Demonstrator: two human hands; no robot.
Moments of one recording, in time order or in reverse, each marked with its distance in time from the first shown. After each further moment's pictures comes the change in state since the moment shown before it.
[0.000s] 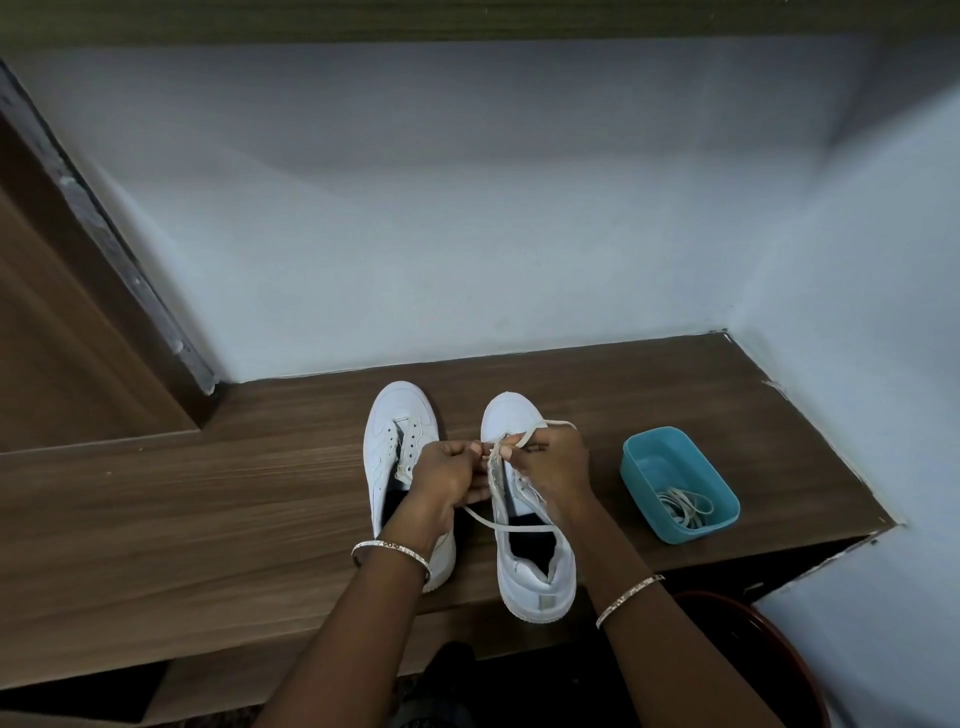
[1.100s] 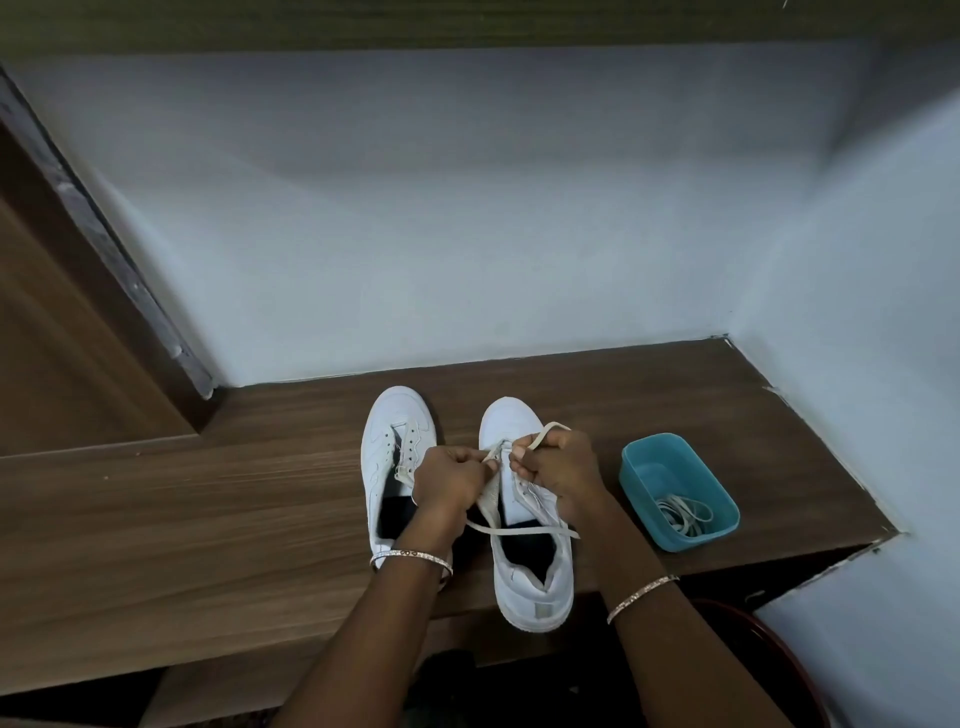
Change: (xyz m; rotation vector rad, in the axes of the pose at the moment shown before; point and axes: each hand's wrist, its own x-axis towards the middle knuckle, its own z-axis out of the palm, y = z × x) left_hand 0.004 -0.006 0.011 0.222 0.188 0.076; right_hand 0.007 -0.001 -0.014 0.381 -0.104 0.222
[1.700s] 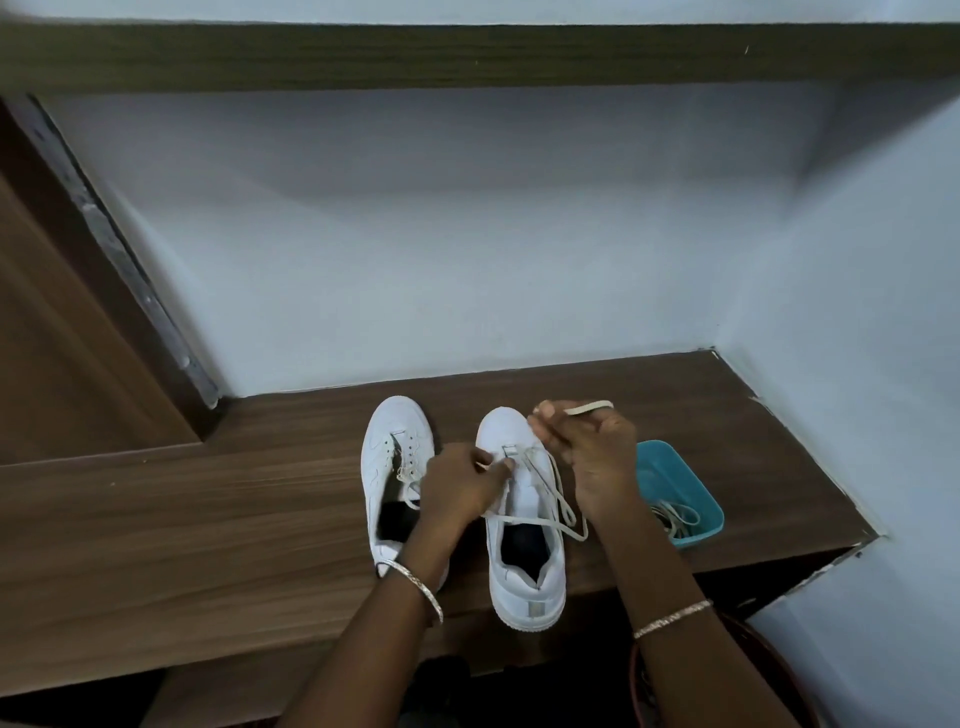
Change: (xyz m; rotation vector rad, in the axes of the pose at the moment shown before) left_hand -0.032 0.024 -0.008 0.513 -0.047 0.306; right_hand -0.045 -0.056 -0.025 0.550 0.025 -0.161
